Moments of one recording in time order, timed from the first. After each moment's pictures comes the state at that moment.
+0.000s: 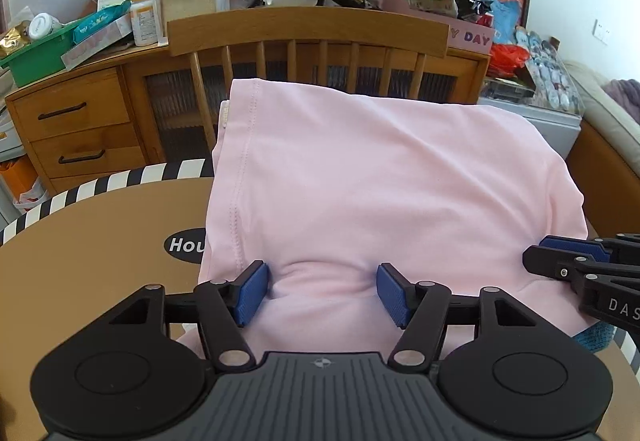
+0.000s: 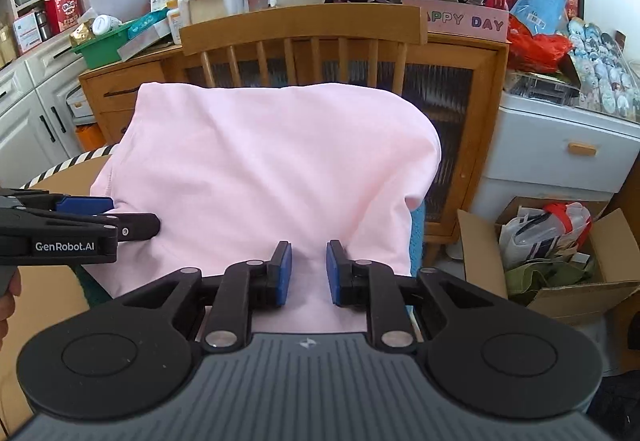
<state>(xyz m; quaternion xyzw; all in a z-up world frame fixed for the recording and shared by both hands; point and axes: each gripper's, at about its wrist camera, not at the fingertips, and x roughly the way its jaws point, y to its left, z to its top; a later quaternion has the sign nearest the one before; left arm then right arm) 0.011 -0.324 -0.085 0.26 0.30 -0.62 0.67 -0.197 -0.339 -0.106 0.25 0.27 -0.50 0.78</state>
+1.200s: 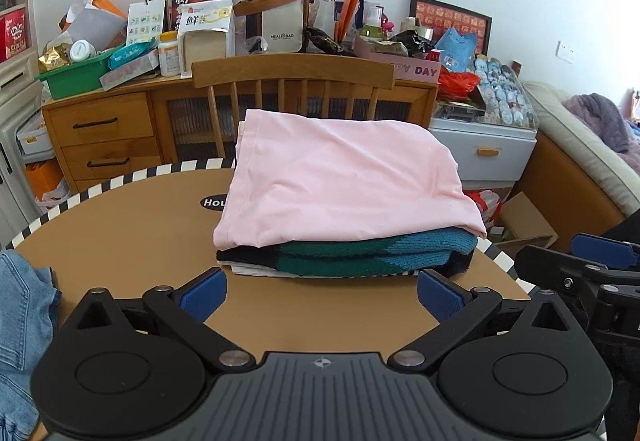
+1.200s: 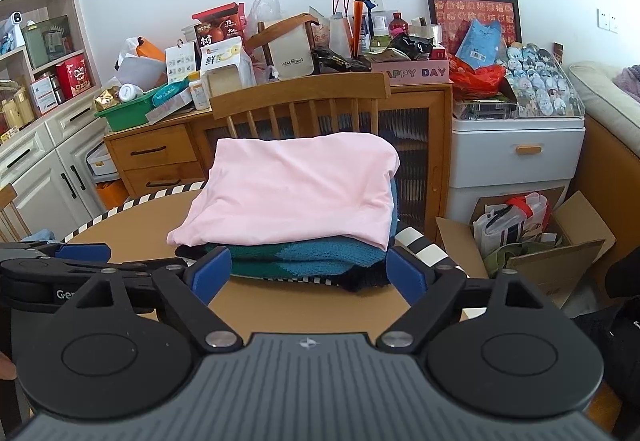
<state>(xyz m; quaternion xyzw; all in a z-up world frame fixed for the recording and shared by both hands) -0.028 -0.159 -0.002 0.23 0.27 -0.64 0.68 -0.225 -0.162 -0.011 0.25 0.18 -0.54 0.78</state>
